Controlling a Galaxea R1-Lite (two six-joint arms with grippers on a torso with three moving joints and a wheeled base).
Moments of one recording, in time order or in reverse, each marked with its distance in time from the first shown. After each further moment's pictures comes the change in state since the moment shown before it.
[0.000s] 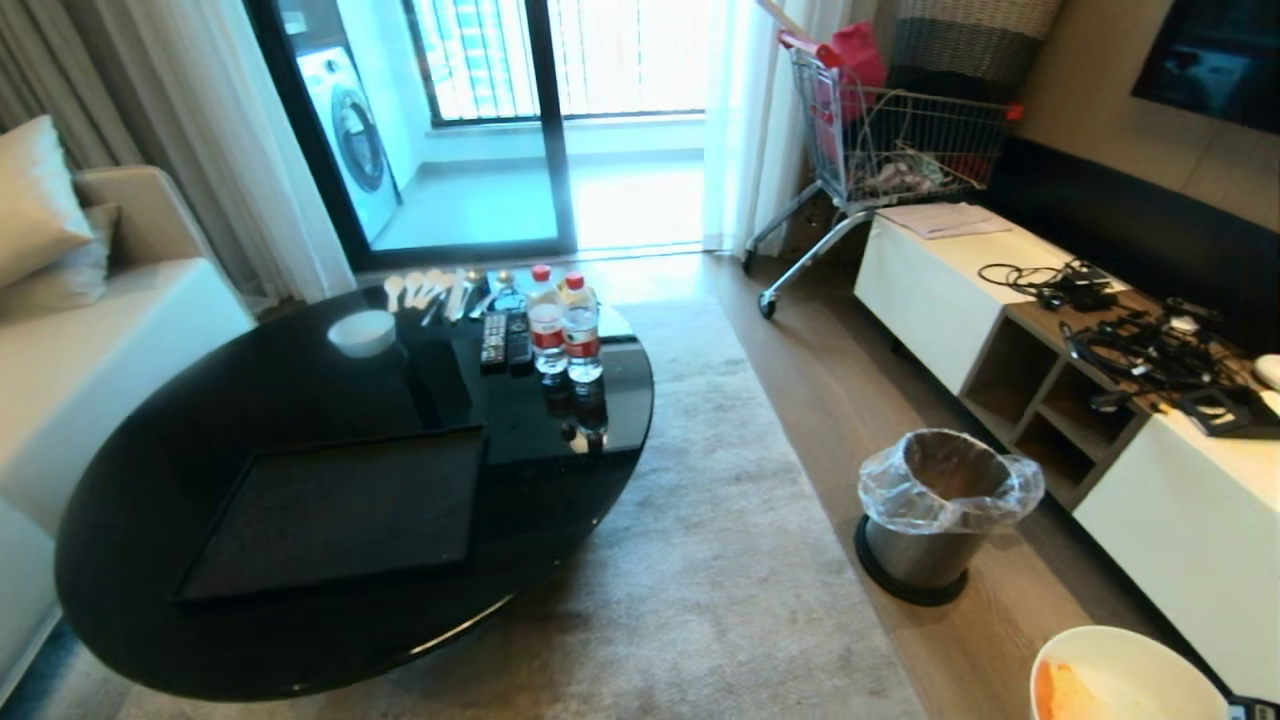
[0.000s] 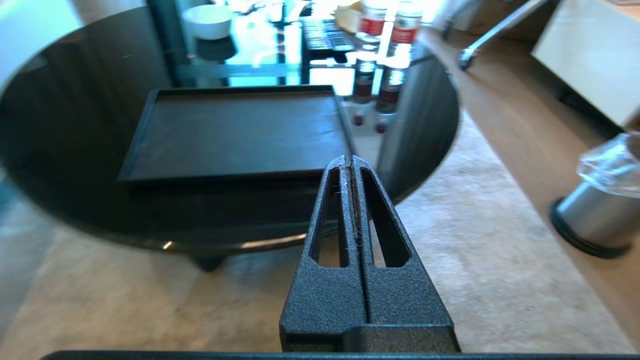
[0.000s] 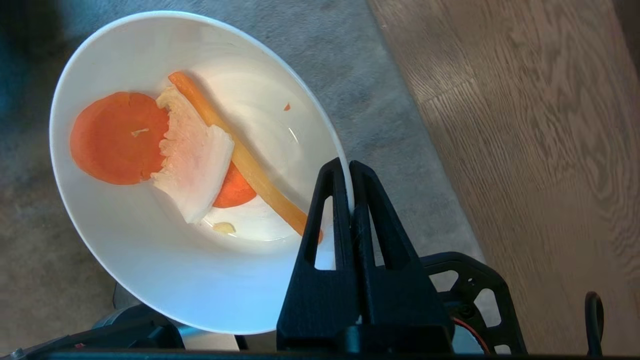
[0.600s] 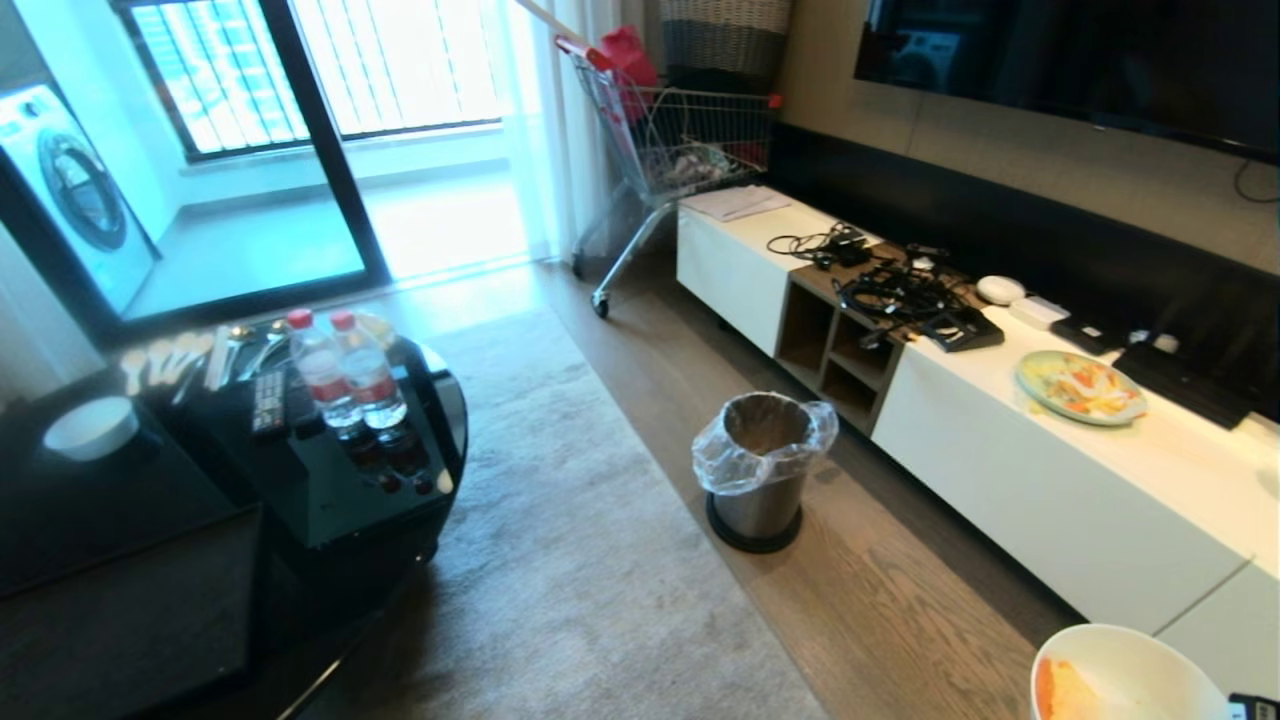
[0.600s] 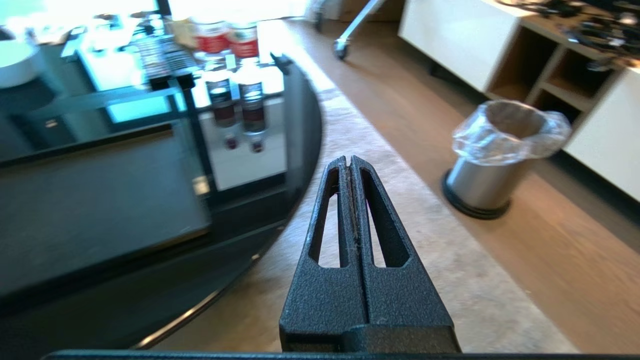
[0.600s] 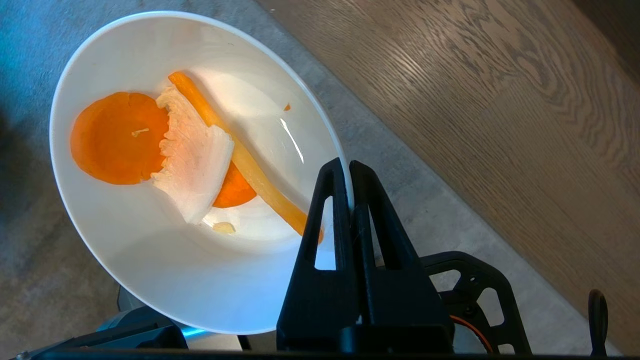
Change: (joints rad) left arm 0.000 0.000 0.000 0.000 0.000 0.000; right arm -0.001 0.000 -0.002 0.001 -0.001 0.009
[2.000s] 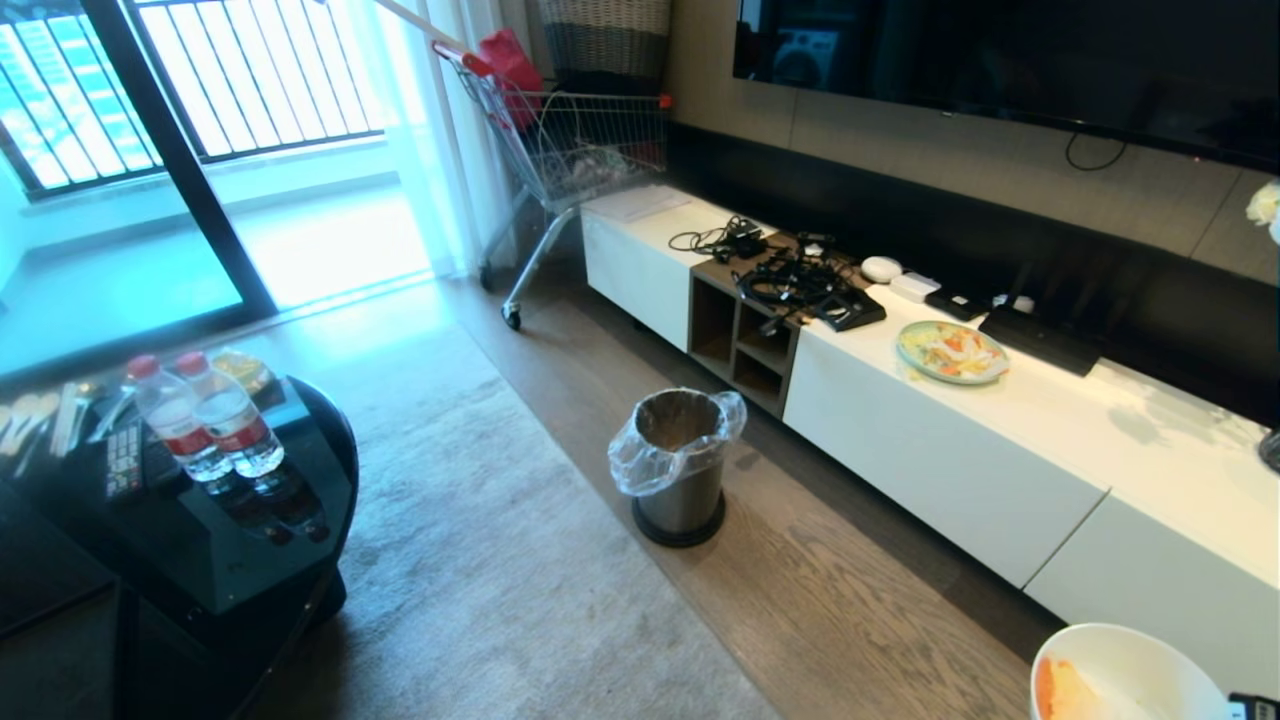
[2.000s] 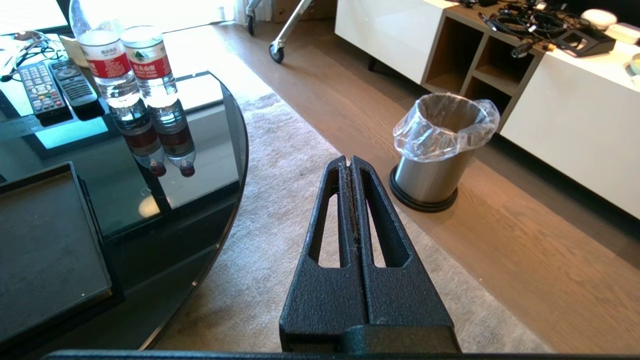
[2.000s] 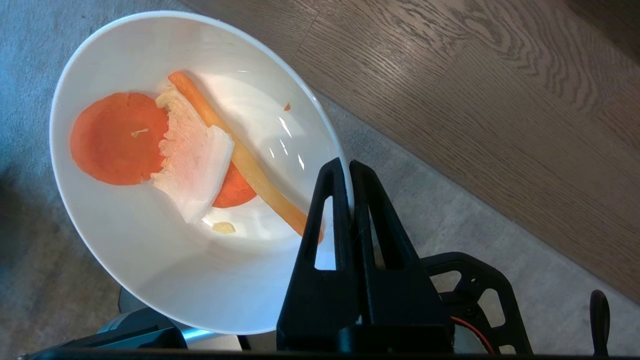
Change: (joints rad) left arm 0.000 0.000 0.000 0.000 0.000 0.000; right arm -0.009 0.000 0.006 -0.007 0.000 0.000
